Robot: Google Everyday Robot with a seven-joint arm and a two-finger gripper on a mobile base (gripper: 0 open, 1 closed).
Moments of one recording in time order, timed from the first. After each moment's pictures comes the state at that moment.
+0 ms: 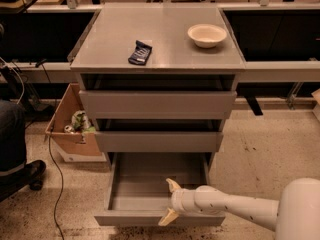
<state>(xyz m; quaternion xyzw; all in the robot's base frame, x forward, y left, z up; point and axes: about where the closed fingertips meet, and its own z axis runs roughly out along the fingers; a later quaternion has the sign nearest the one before) 0.541 -0.023 0.275 -0.60 0.70 0.16 0.36</state>
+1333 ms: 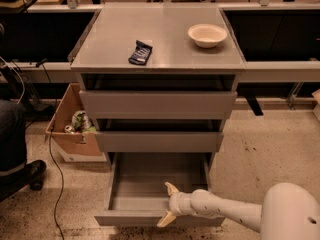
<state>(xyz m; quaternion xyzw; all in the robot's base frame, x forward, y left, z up) 0.552 -0.021 0.209 -0.59 0.70 0.16 0.36</state>
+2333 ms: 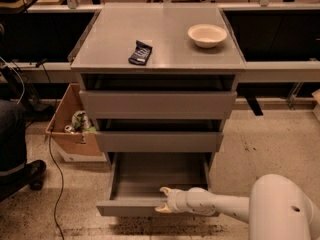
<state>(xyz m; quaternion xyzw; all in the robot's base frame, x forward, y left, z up) 0.570 -0.015 0.199 -0.59 0.71 0.14 0.35</state>
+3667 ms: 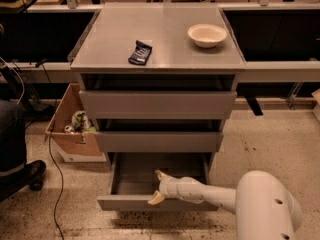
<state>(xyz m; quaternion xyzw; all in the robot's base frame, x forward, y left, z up) 0.645 0.021 0.214 -0.58 0.70 0.11 0.41</state>
